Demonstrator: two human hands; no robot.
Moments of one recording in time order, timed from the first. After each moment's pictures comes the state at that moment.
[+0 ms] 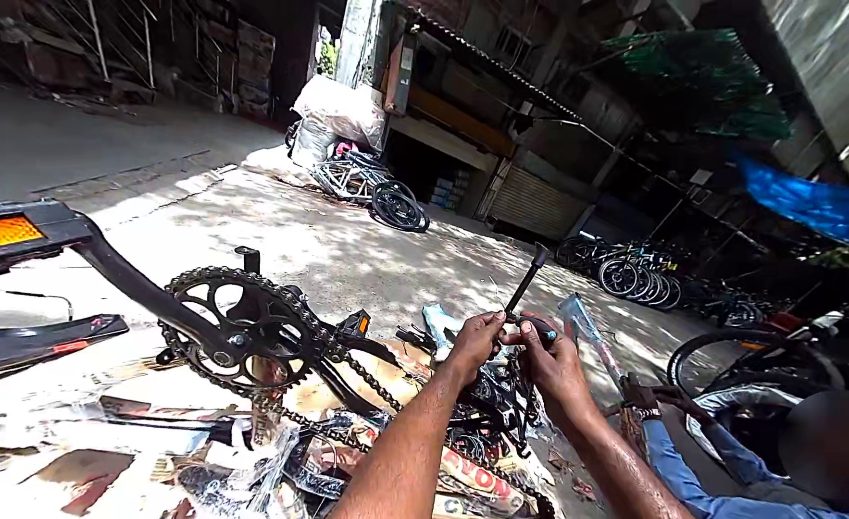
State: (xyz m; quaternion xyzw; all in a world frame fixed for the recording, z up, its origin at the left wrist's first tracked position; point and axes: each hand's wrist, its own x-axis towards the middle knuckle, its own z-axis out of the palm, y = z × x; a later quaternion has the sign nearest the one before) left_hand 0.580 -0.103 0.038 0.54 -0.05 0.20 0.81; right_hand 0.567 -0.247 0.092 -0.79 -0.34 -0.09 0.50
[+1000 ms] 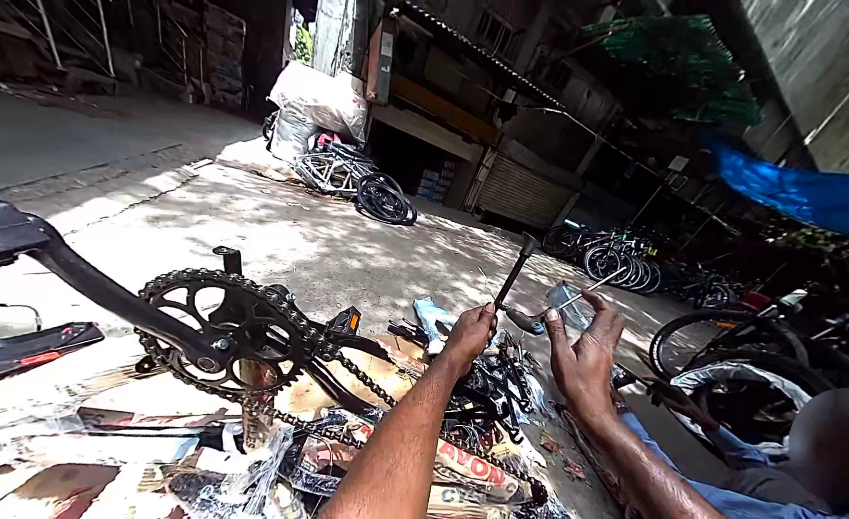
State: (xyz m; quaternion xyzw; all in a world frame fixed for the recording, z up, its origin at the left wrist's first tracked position) left_hand 0.582 -0.105 0.038 0.61 -0.03 0.19 0.77; right_hand 0.576 -0.279 0.100 -0.79 -0.32 -0.32 0.42
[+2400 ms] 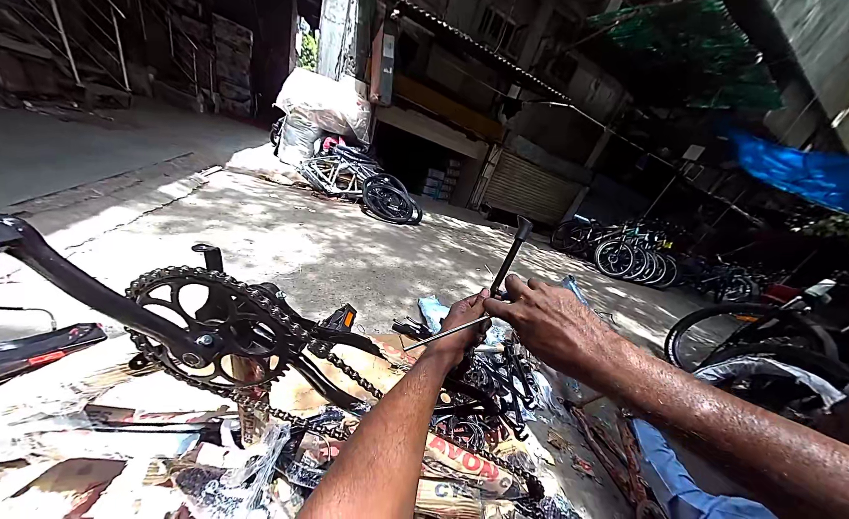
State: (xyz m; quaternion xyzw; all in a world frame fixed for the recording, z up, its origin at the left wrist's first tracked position) left_hand 0.578 -0.102 0.048 0.52 -0.03 0.15 0.84; right_hand 0.560 -0.247 0.173 -0.76 -0.55 -0.28 -0.22
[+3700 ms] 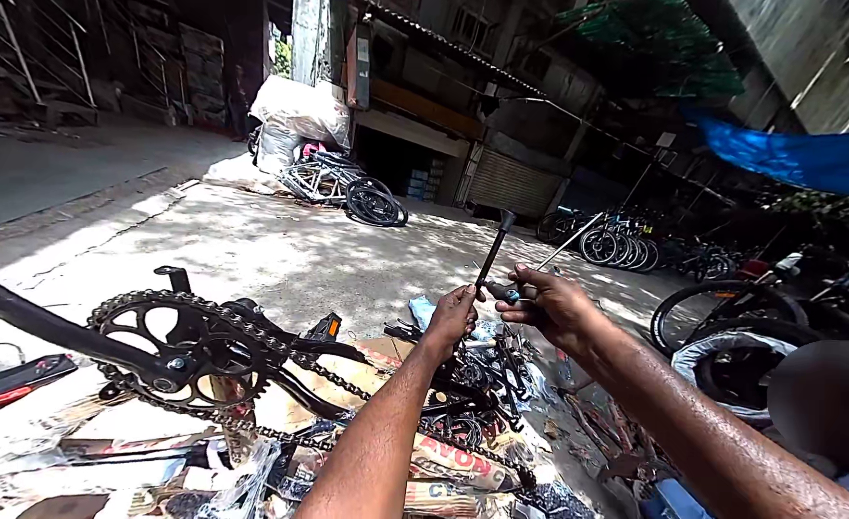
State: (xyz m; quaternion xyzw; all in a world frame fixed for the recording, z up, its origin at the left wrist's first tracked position) left_hand 0.590 -0.103 0.053 0.55 -0.08 0.19 0.81; right_hand 0.578 -0.253 0.177 -0.68 -0.16 0.14 0.70
